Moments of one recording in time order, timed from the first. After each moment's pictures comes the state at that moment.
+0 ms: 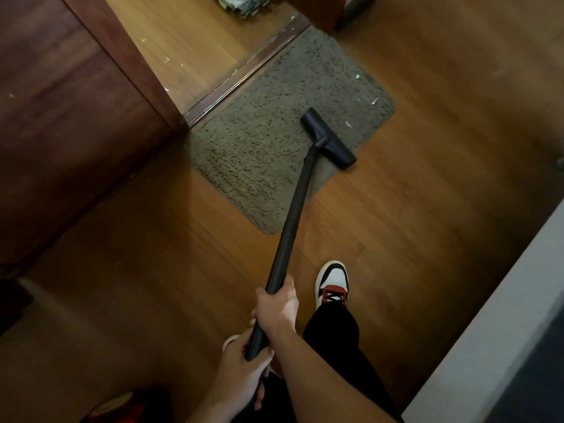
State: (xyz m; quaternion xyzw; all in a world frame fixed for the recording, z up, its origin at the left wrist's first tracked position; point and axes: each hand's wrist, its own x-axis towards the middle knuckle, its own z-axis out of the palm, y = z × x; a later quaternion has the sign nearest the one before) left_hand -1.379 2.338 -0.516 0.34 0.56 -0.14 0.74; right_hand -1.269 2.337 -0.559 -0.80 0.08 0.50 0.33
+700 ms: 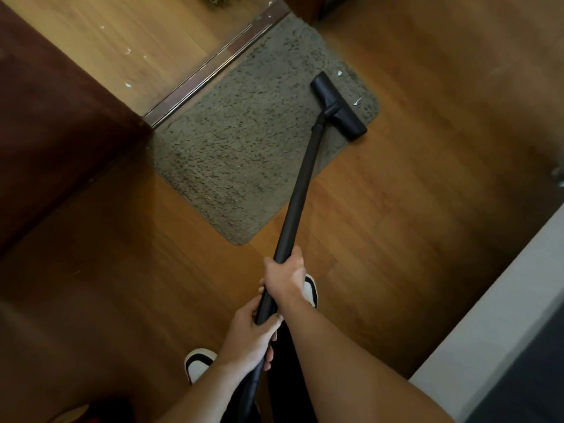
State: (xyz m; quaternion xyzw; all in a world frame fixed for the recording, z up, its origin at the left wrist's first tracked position) left_hand -1.216 2.349 -0.535 0.36 0.58 -0.12 0.72; right_hand -1.106 2.358 -0.584 -0.81 0.06 0.49 0.32
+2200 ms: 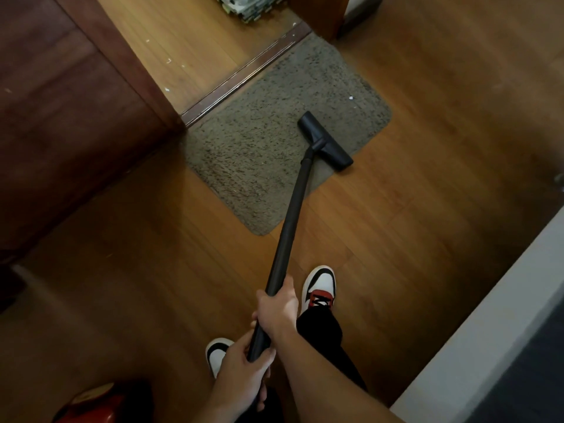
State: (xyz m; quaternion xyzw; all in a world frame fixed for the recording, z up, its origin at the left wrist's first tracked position) left_hand -1.330 2.306 -0.498 0.35 0.59 -0.13 0.72; right_hand -1.221 2.311 -0.544 -0.79 0.04 0.53 0.30
